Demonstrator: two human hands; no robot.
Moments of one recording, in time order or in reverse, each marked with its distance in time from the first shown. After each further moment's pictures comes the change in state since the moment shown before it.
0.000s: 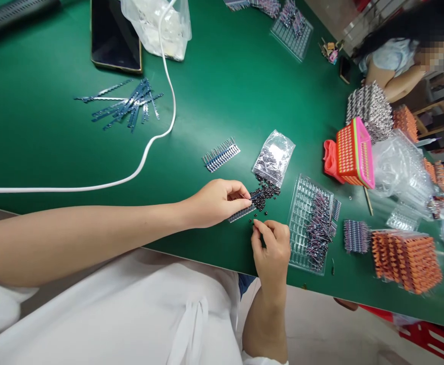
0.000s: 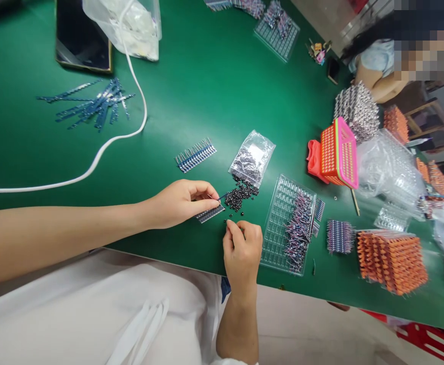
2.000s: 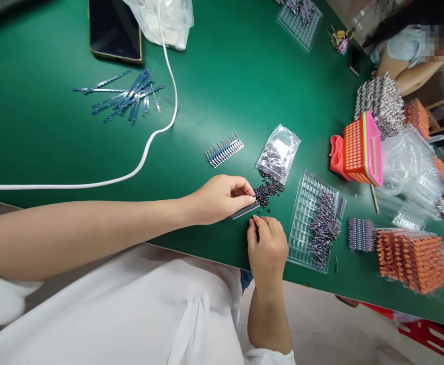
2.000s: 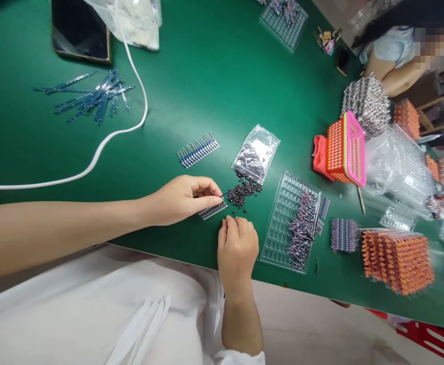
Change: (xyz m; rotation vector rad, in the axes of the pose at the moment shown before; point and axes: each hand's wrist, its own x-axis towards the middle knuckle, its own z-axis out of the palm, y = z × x) left_hand -0.001 0.002 0.000 -0.008 -0.017 -0.024; right_hand 0.007 -0.022 0.007 -0.170 -0.047 0.007
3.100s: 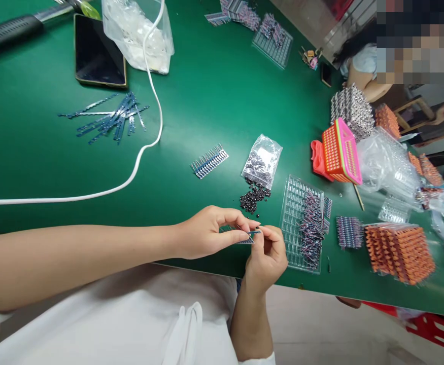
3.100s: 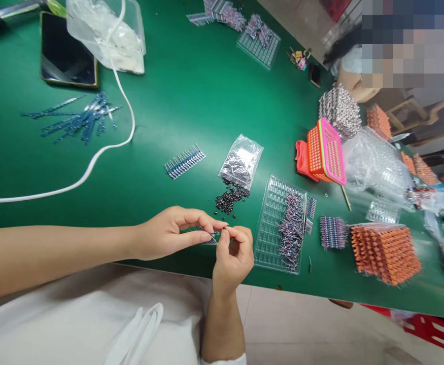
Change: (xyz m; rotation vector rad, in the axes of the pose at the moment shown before) left_hand -0.022 -0.008 0.015 -0.112 -0.265 0.218; right_hand -0.002 -0.015 0.006 0.730 0.453 0.516
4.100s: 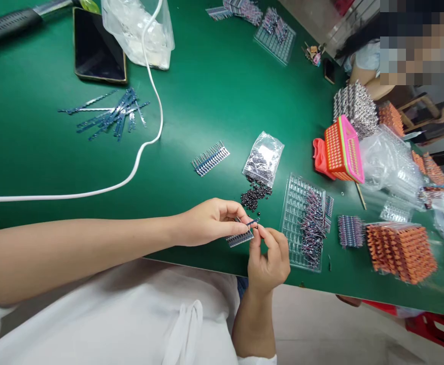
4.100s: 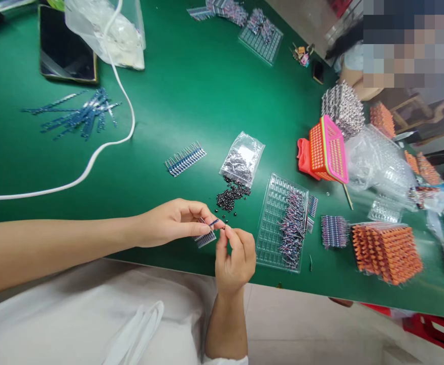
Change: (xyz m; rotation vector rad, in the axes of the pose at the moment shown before) left_hand 0.008 -0.002 -0.005 -0.275 -0.029 -0.195; right_hand 0.006 0.008 -0.017 -0.364 -0.020 -0.536
